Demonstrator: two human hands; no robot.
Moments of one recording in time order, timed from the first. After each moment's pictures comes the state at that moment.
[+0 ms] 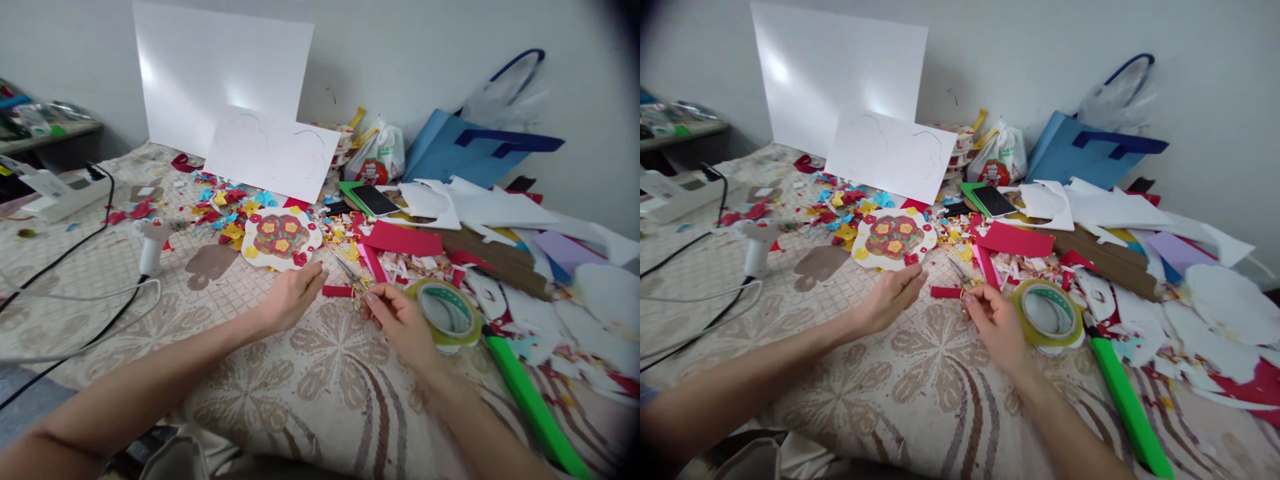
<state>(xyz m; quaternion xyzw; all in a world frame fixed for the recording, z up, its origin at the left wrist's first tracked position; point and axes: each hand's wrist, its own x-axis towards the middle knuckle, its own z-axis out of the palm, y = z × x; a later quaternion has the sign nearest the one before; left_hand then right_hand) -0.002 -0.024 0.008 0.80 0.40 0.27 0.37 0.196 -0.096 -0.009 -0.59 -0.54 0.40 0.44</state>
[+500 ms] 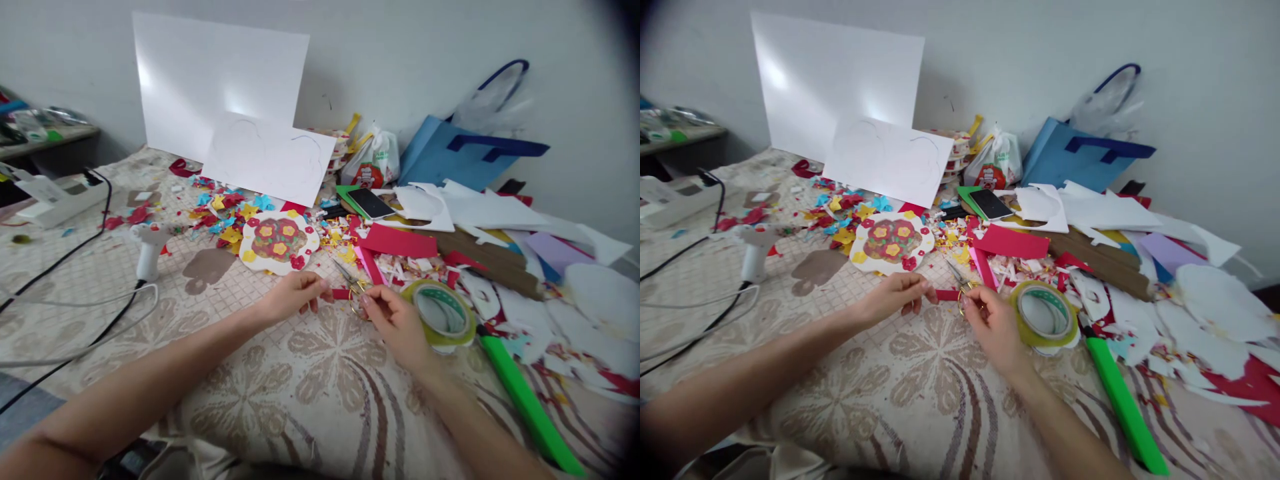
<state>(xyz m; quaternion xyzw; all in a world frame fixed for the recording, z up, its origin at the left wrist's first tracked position) 0.002 -0.012 -0.007 0.68 0.37 0.22 0.60 0.199 -0.095 -0.014 -0.61 -0.62 0.29 0.41</state>
